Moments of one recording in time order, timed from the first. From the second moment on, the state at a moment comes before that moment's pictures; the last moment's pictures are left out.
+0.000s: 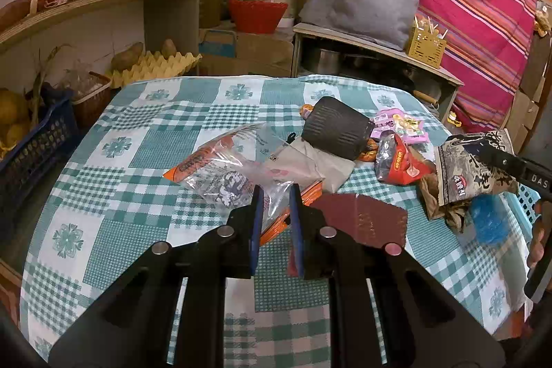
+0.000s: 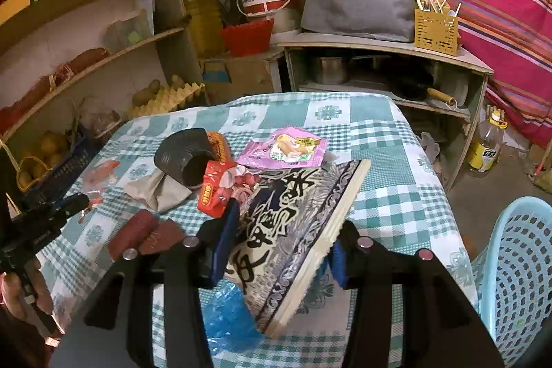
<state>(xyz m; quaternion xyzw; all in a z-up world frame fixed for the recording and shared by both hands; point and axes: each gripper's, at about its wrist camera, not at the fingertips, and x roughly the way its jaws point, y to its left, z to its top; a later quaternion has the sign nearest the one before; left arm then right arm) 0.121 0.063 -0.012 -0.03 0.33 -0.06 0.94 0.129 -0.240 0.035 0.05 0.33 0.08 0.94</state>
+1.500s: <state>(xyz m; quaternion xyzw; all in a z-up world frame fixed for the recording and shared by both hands) 0.106 -0.200 0.030 0.03 0.29 -0.24 0.92 0.019 -0.481 0.072 0.11 0.25 -0.09 0.96</state>
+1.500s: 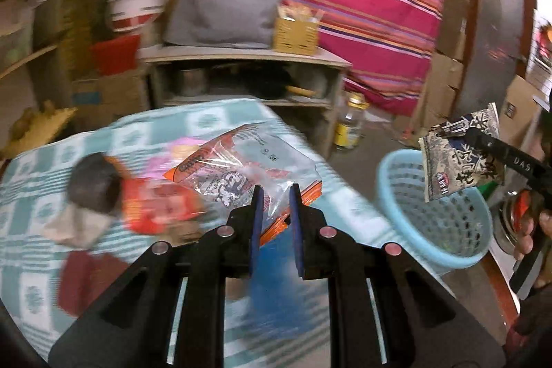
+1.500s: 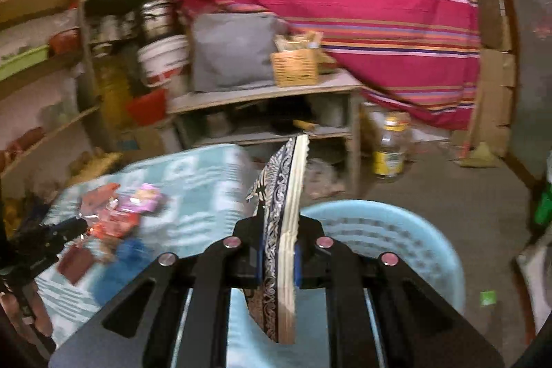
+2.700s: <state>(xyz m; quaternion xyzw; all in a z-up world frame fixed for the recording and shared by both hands) 0.068 -0.267 0.038 0.07 0.26 -0.27 0.92 0.027 -0.541 0.016 0.14 0.33 -0.15 0.92</state>
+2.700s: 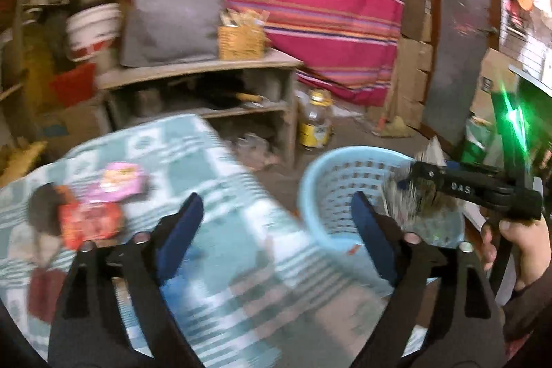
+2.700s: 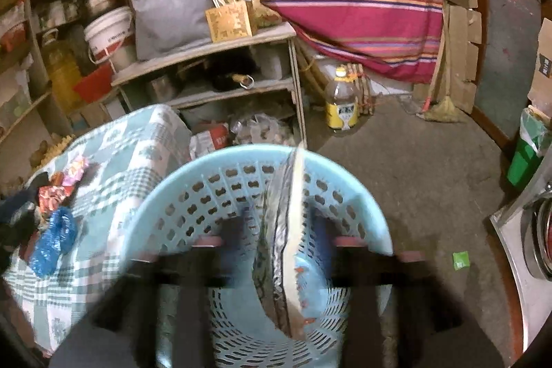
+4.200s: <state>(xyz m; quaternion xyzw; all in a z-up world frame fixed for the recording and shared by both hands) 0.119 0.041 -0.036 -0.03 0.37 -0.05 0.93 0.085 -0.300 0.029 0.02 0.31 -0.07 0.95</state>
